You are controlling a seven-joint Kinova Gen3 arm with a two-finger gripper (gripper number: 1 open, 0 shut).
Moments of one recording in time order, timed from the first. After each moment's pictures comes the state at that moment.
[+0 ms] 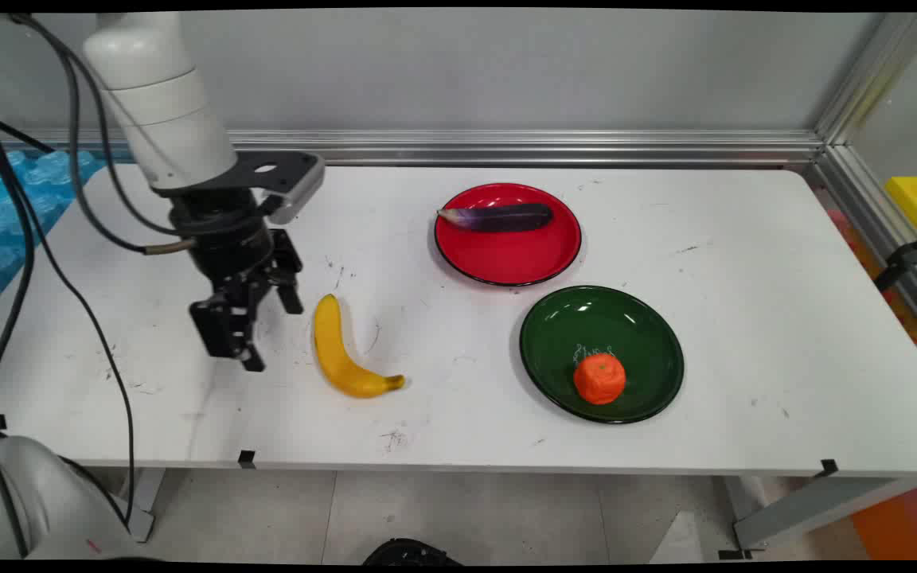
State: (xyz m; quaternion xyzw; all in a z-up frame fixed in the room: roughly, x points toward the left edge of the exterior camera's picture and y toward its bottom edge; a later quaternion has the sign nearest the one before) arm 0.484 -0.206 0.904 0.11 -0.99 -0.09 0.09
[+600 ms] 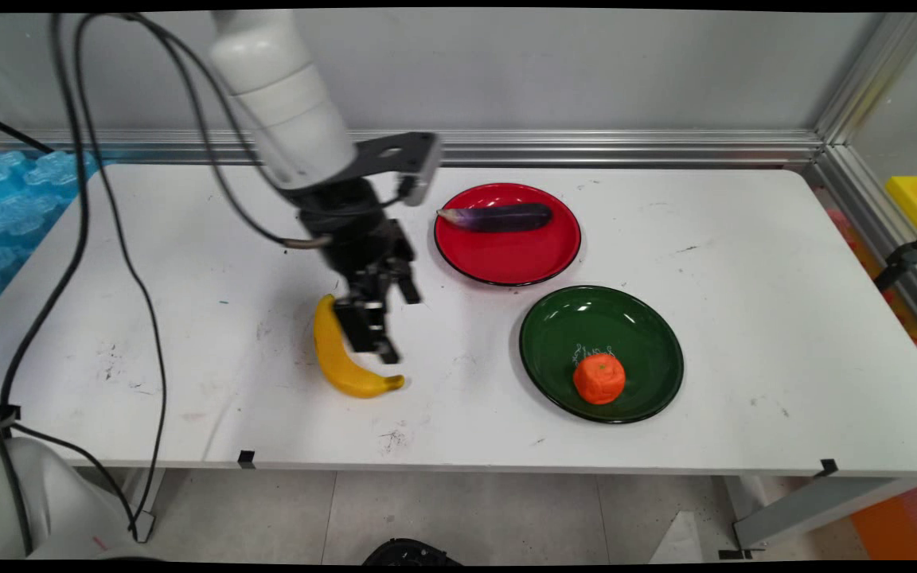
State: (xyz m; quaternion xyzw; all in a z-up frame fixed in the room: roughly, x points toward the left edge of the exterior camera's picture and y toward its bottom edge) arm 0.392 -0.245 0.903 0.12 -0.98 -0.05 0.17
